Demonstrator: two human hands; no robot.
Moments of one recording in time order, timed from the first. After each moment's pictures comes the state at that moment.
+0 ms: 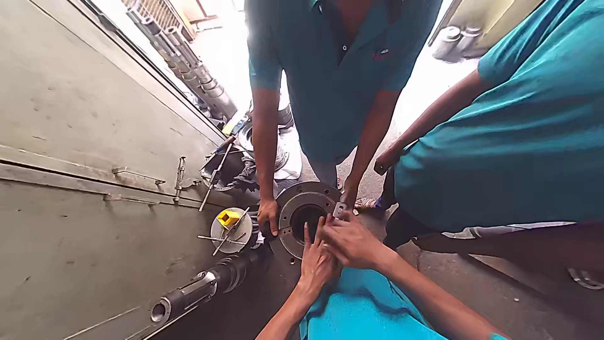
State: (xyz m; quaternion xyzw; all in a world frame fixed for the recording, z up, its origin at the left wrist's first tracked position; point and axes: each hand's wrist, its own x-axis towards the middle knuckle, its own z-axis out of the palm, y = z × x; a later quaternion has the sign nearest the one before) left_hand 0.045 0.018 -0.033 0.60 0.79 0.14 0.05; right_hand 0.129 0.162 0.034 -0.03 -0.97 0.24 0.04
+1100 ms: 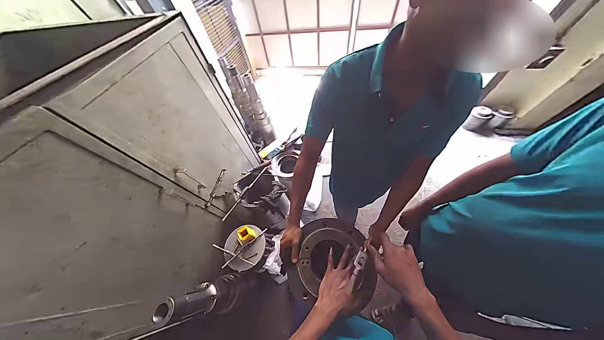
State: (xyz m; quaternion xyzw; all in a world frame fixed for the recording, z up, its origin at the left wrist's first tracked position) left_hand 0.027 0.050 -0.023 0.59 0.77 0.17 0.18; right_hand 0.118 0.210 0.044 -0.32 -0.93 0.16 0.04
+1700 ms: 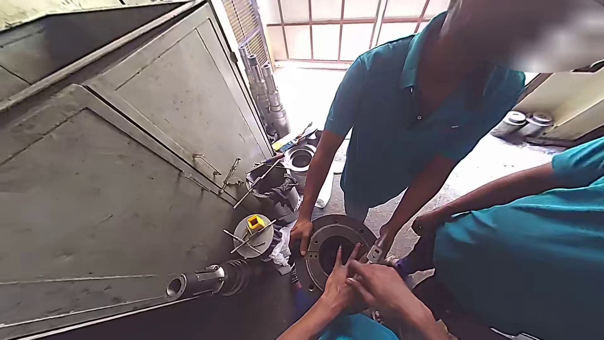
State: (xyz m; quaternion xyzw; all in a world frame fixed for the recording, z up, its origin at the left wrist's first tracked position) left_hand 0.028 0.046 -0.045 0.57 0.77 0.24 0.17; right_hand 0.107 0.169 0.063 -0.11 -0.95 0.27 -0.15
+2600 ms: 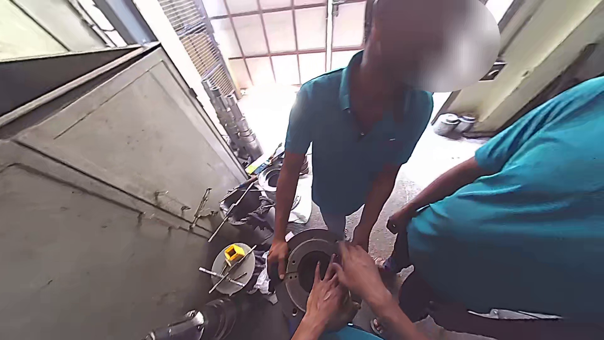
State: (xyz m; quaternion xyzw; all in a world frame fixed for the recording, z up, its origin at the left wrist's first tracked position) left_hand 0.026 0.050 -0.033 0.60 0.77 0.14 0.18; right_hand 0.083 0.185 0.056 -0.30 -0.92 0.22 -0.09
